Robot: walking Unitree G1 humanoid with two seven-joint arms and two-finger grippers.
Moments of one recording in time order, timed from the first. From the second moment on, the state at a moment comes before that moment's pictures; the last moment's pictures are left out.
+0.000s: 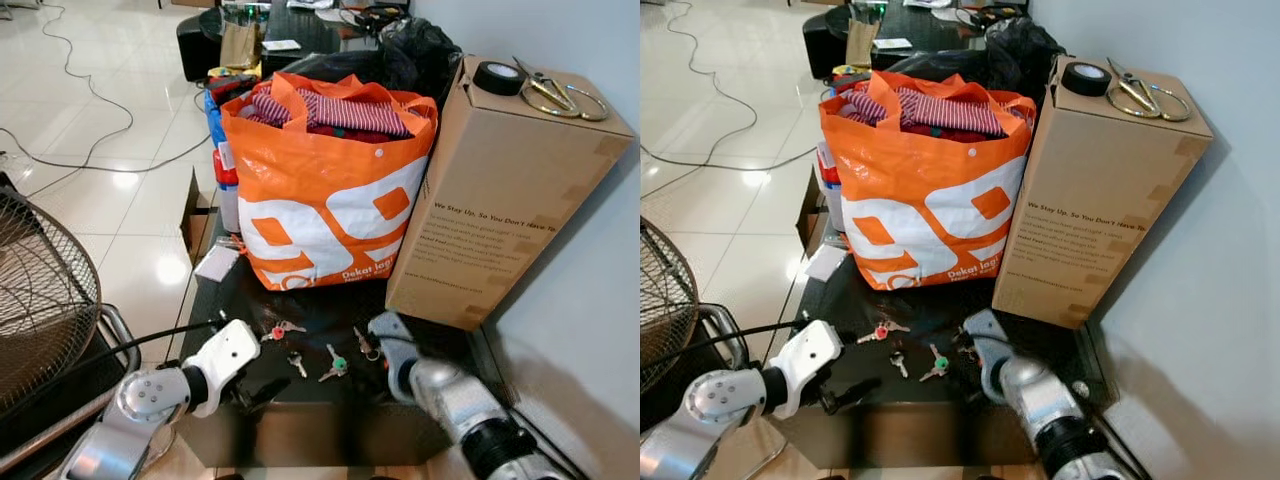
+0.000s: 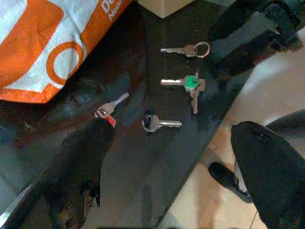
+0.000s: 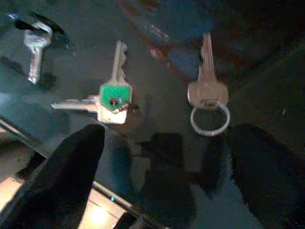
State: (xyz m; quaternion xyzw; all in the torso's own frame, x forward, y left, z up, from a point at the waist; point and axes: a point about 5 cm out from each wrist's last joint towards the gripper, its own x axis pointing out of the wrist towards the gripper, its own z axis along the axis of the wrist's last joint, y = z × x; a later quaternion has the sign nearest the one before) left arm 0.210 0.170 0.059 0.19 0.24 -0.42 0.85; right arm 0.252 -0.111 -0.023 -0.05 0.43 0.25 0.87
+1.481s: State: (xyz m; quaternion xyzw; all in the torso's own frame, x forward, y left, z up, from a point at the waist) left arm 0.191 0.173 0.068 0.18 0.28 -0.45 0.83; right arm 0.256 -0.113 -0.040 0.07 0.42 0.09 0.90
